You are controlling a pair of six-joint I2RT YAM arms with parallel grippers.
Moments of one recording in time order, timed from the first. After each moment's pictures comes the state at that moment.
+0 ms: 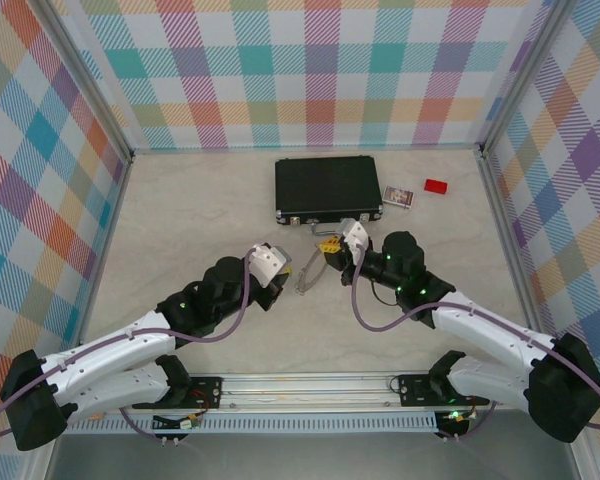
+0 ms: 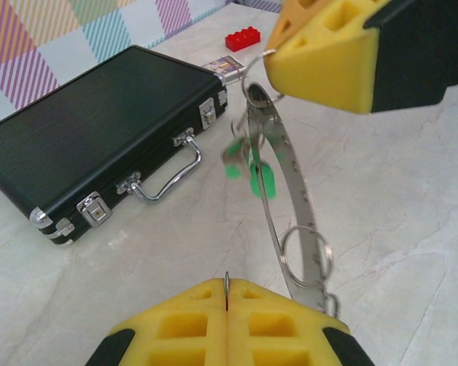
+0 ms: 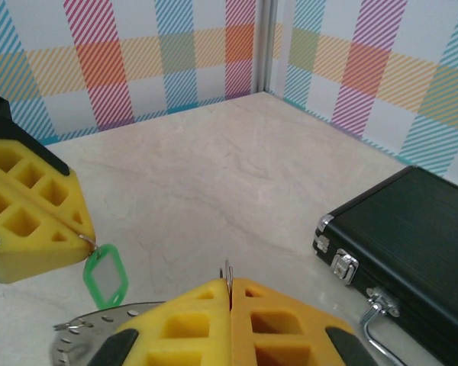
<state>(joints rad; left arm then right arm) -0.90 0.92 0.62 -0.09 -0.12 0.08 0.70 1.06 0.58 0.29 -0.31 -0.10</state>
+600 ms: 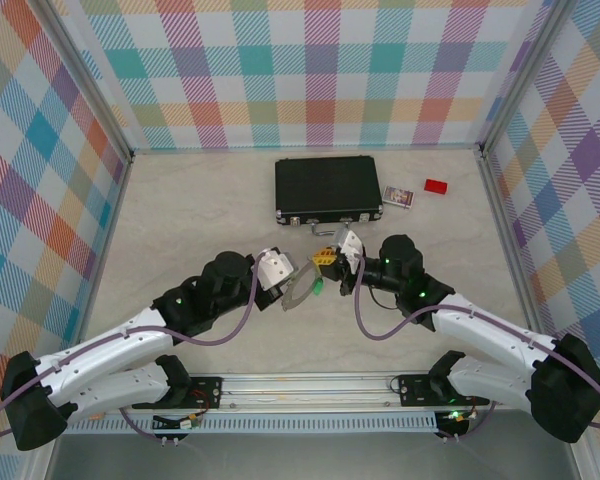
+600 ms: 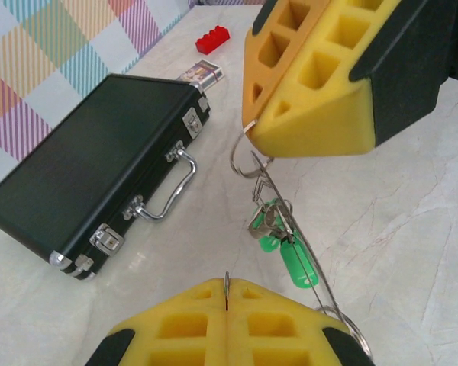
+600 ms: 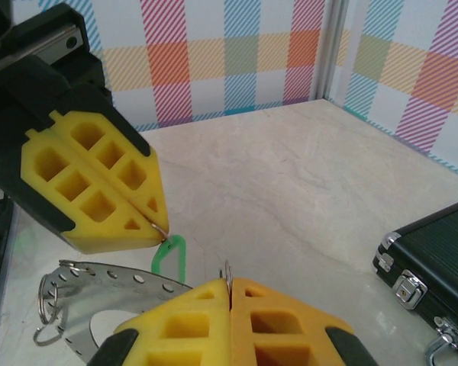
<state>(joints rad) -0.90 0.92 0.70 -0.19 -0.06 0.31 0.73 1.05 0.57 0.29 -0.45 -0.12</state>
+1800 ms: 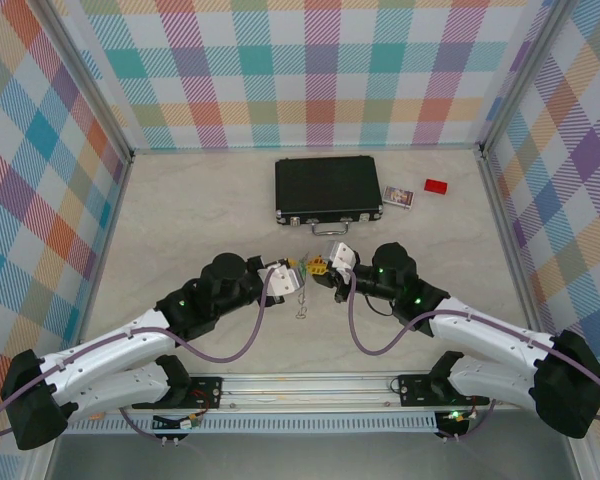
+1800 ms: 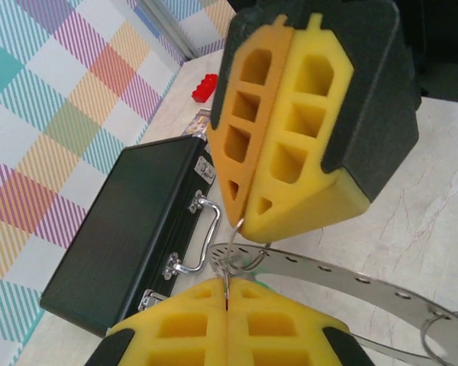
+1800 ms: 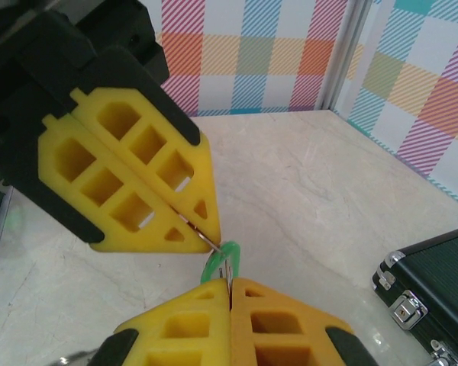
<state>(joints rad) -0.90 0.93 0.65 -0.04 -0.01 0.63 0.82 1.05 0.55 0.32 -0.37 -0.22</state>
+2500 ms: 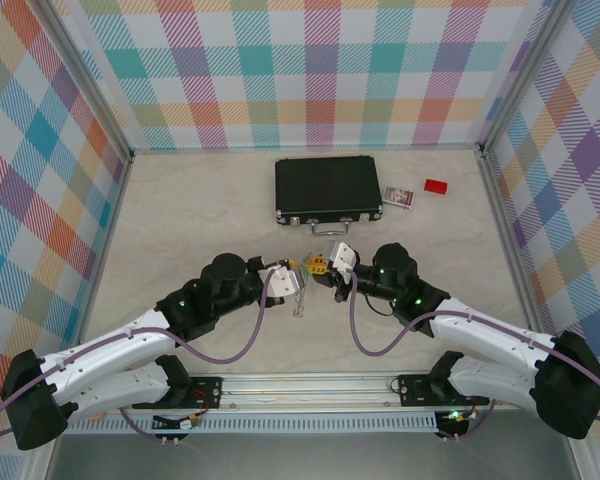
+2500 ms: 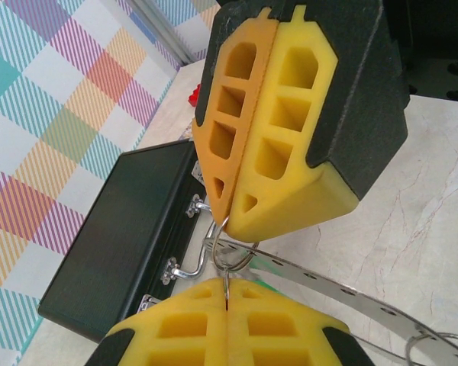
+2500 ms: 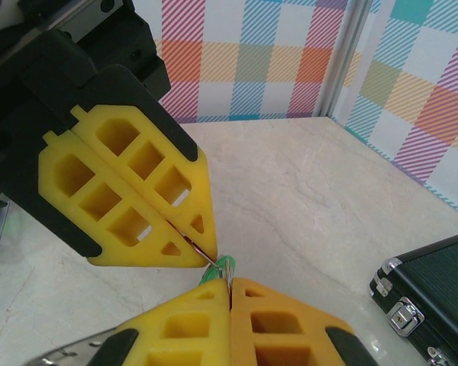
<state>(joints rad) -0.90 0.93 0.64 -0.04 0.01 0.63 0.82 1.05 0.55 0.33 -0.37 -0.22</state>
